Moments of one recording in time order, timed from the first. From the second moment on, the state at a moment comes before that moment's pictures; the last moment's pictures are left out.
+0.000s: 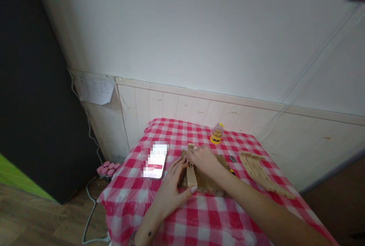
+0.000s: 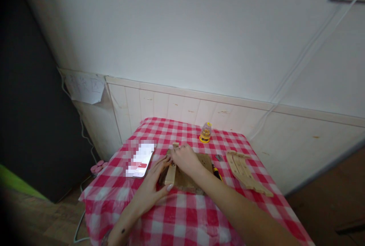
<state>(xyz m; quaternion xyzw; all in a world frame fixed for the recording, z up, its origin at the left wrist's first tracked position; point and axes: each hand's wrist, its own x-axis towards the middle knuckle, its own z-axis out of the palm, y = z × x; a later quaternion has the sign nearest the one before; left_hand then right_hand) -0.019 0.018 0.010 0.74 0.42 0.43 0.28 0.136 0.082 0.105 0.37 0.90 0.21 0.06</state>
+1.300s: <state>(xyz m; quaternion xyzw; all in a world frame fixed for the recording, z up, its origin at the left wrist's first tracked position) -0.019 0.016 0.016 0.74 0.42 0.44 0.29 0.160 0.088 0.138 0.41 0.90 0.12 0.06</state>
